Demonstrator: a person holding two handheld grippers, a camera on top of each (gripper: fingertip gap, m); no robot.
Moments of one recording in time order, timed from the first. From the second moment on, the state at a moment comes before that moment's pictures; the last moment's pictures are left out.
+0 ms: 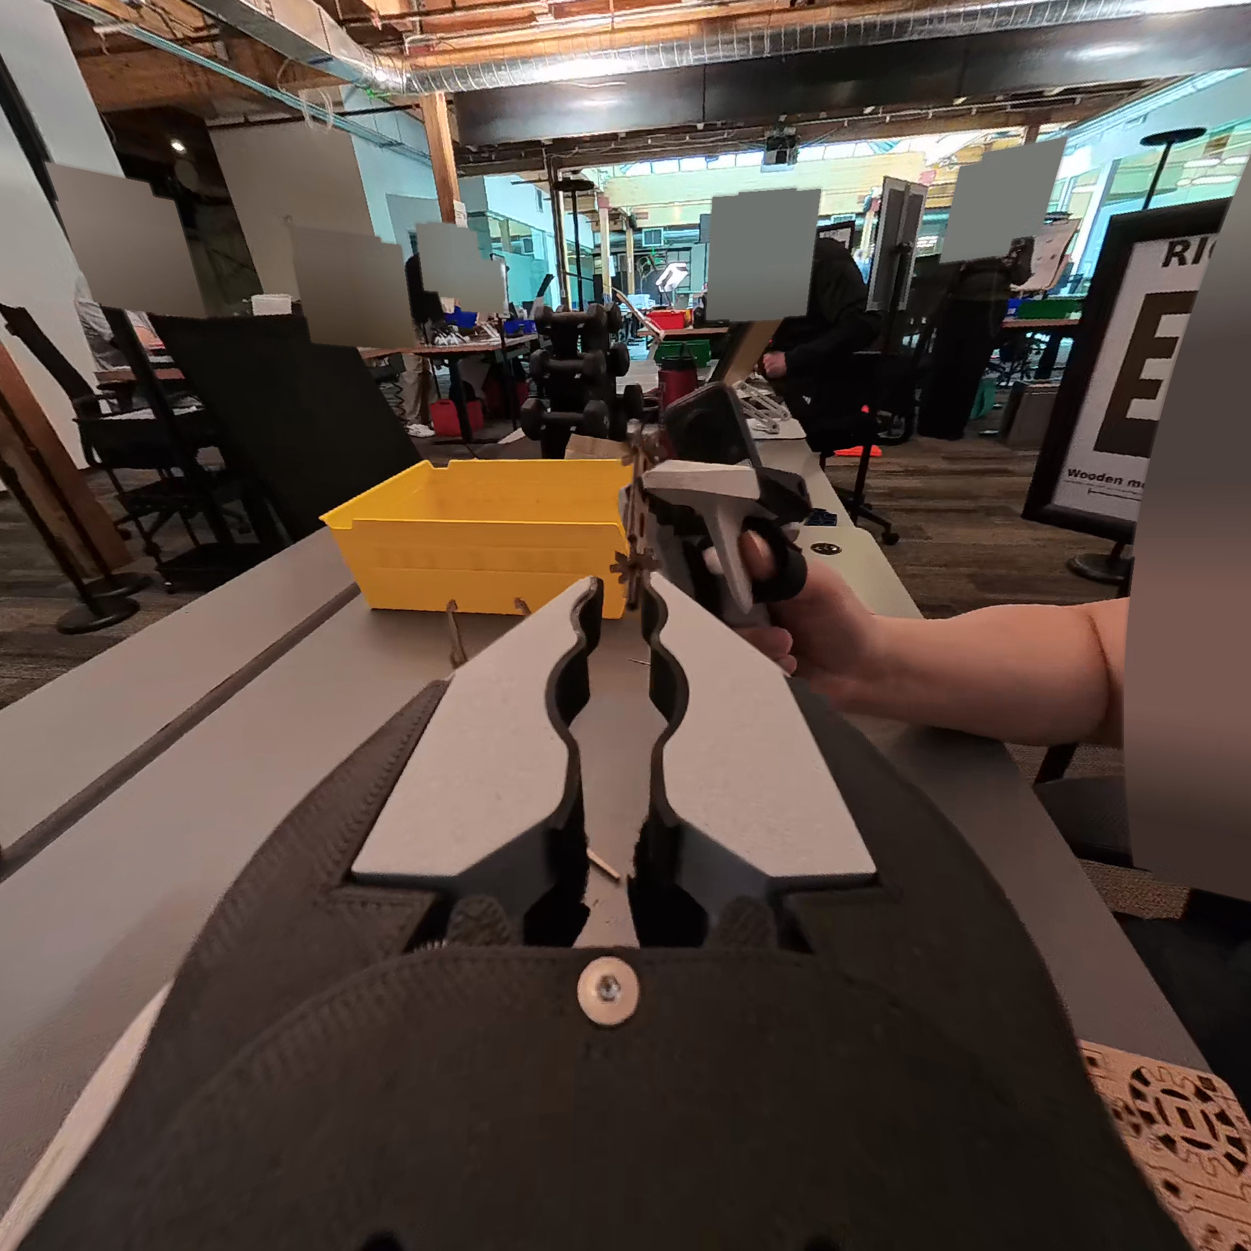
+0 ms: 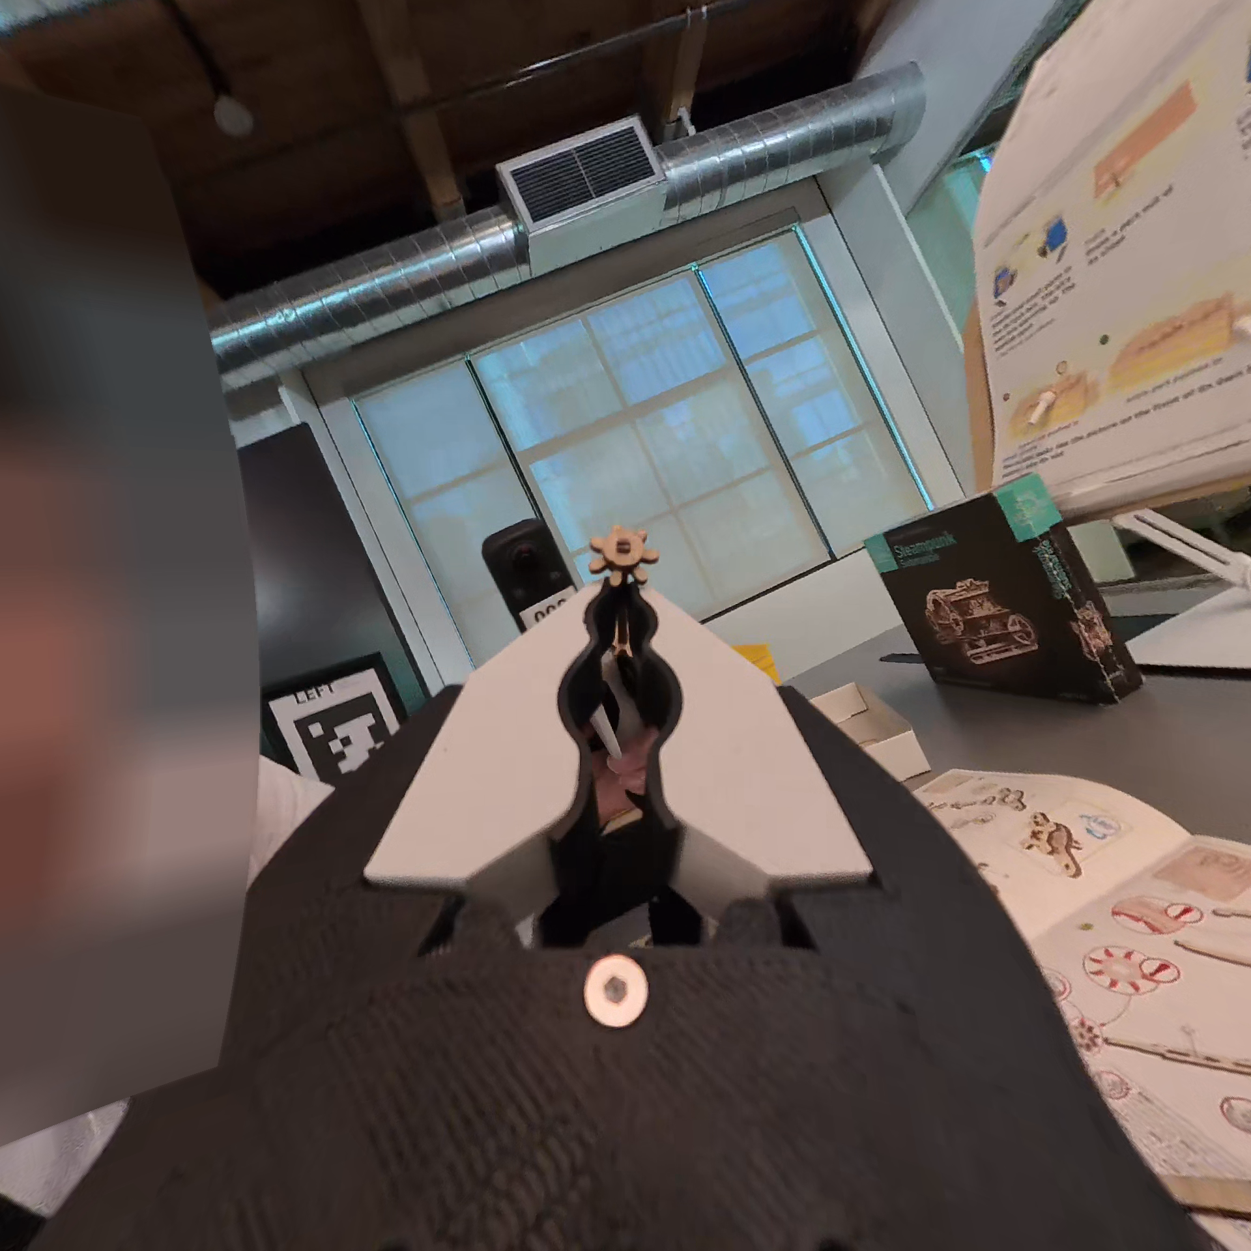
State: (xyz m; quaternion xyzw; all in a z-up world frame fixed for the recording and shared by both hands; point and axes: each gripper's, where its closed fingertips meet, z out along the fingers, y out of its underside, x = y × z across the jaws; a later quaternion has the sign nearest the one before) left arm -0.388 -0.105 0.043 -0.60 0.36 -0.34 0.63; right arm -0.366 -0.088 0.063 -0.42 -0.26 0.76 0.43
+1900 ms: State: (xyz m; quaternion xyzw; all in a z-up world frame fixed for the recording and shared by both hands) left arm -0.371 -0.141 0.045 -0.55 0.42 -0.40 0.60; right arm -0.366 -0.136 0.059 -0.36 -0.45 0.66 0.48
